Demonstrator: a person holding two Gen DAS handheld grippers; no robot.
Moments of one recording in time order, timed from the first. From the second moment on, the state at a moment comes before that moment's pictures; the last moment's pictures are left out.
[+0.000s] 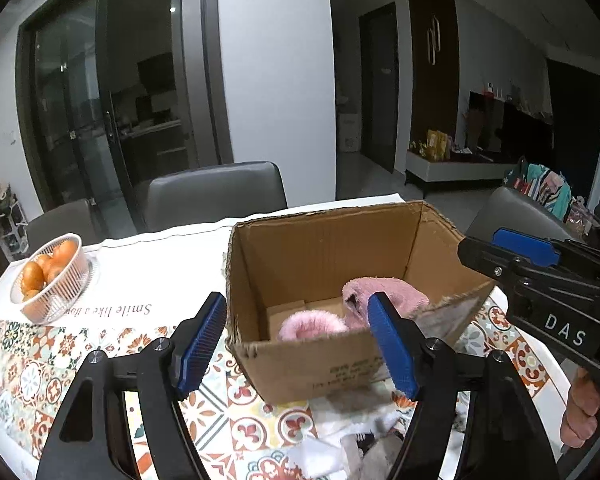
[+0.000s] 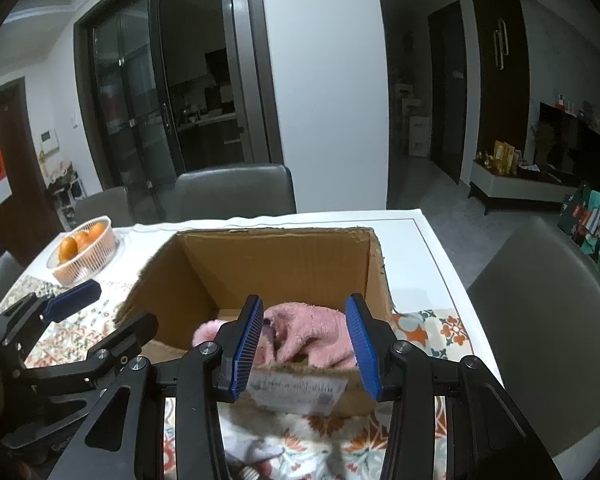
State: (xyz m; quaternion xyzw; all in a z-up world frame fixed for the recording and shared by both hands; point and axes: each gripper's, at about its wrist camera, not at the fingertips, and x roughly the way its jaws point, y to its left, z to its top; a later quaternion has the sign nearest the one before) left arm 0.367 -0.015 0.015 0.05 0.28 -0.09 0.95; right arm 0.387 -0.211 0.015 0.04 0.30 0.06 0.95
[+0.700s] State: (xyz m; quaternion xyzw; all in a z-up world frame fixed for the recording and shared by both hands) left arm 0.277 -0.019 0.028 0.05 0.25 -0.08 0.96; right arm 0.303 -0.222 0.027 0.07 0.27 0.05 0.96
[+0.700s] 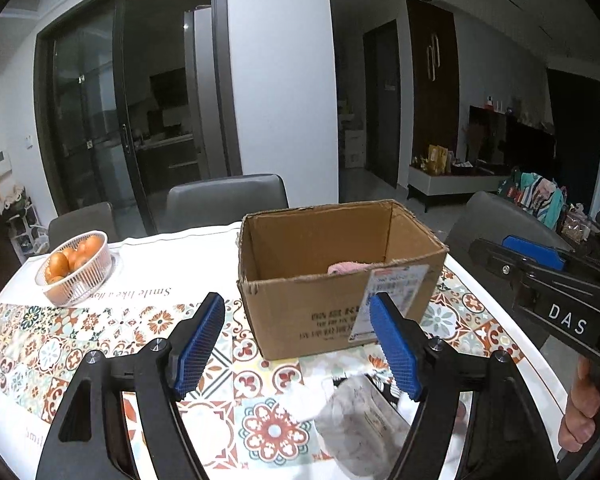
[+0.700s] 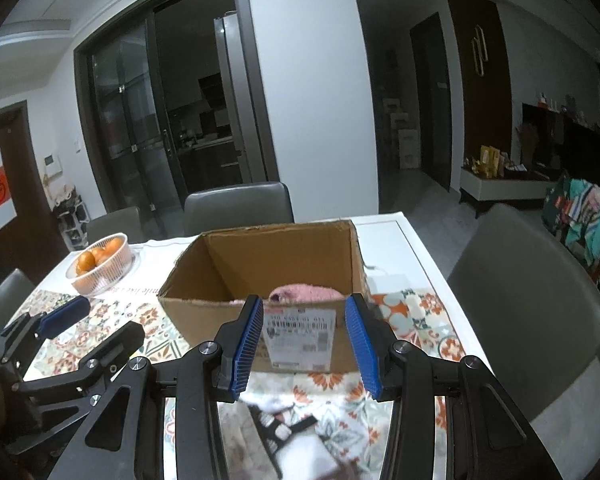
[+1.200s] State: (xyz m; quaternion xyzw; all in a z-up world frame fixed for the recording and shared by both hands) left arm 0.225 -0.017 0.008 0.02 0.26 -0.07 0.96; right arm 0.252 -0.232 0.009 0.09 0.27 0.03 0.96
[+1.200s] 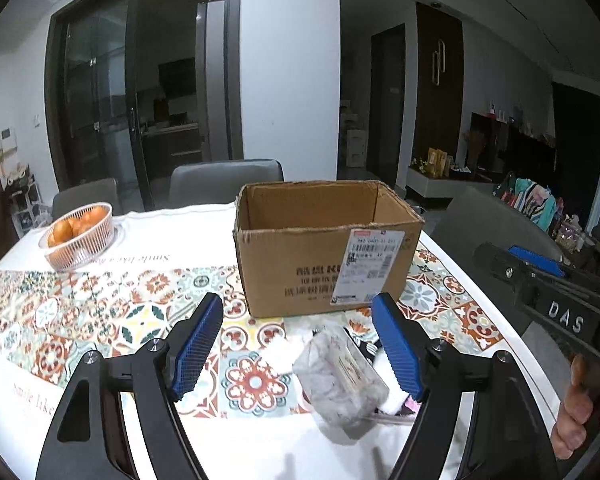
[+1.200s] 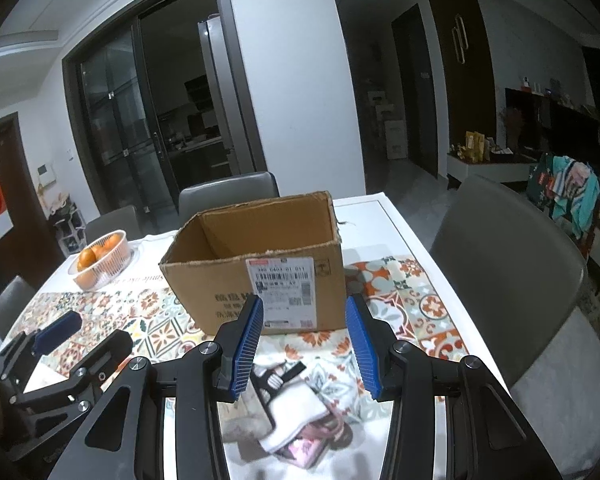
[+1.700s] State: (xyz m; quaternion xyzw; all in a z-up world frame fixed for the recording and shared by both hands) left arm 0.196 -0.016 -0.028 -0.01 0.29 -0.08 0.95; right arm 0.220 -0.234 -0.030 0.10 0.30 0.03 0.95
